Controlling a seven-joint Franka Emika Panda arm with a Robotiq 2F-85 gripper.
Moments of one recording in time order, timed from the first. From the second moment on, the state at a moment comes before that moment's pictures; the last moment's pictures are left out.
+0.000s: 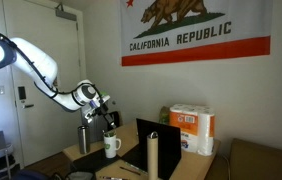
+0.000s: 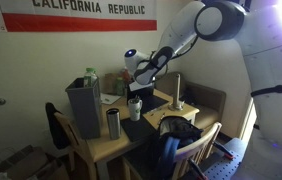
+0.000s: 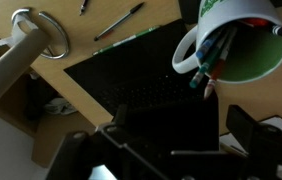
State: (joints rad) arm 0.25 0.42 -0.09 -1.84 -0.70 2.48 1.05
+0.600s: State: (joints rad) arm 0.25 0.37 -0.08 -1.91 -0.68 2.48 1.02
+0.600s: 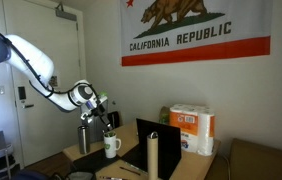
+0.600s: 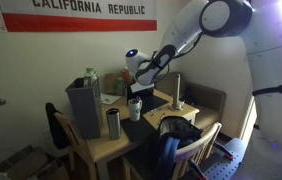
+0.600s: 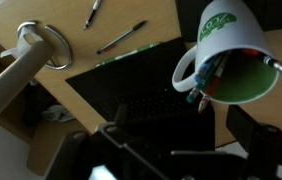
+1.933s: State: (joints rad) arm 0.25 0.43 -0.08 -1.94 -0.68 2.54 1.03
